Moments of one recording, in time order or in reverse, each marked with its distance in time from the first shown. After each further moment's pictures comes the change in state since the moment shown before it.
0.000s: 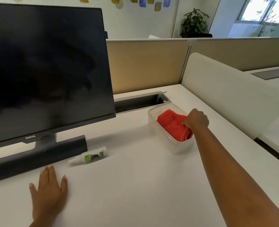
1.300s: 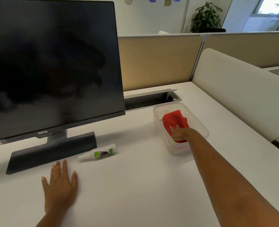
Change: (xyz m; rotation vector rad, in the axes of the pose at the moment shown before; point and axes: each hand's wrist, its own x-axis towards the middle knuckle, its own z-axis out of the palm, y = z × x) left_hand -0.001 -0.001 0.001 0.009 0.019 0.010; right_hand -0.005 -0.026 0.071 -0.436 -0.719 -0.389
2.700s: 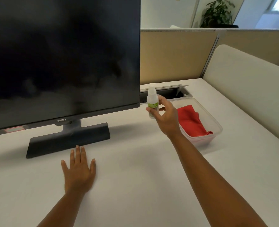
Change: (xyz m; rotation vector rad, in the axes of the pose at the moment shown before) left_hand 0.007 -0.011 0.010 0.084 -0.035 0.127; right_hand -0.078 -0.123 0.008 0.982 1.047 -0.684
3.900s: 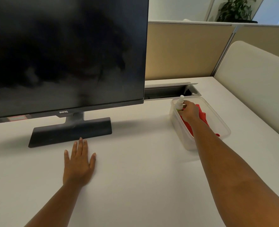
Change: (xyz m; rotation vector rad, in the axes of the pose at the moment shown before) left_hand -0.002 0.004 -0.006 0.020 -0.035 0.045; right_hand 0.059 0.098 -0.038 -0.512 -0.176 0.473
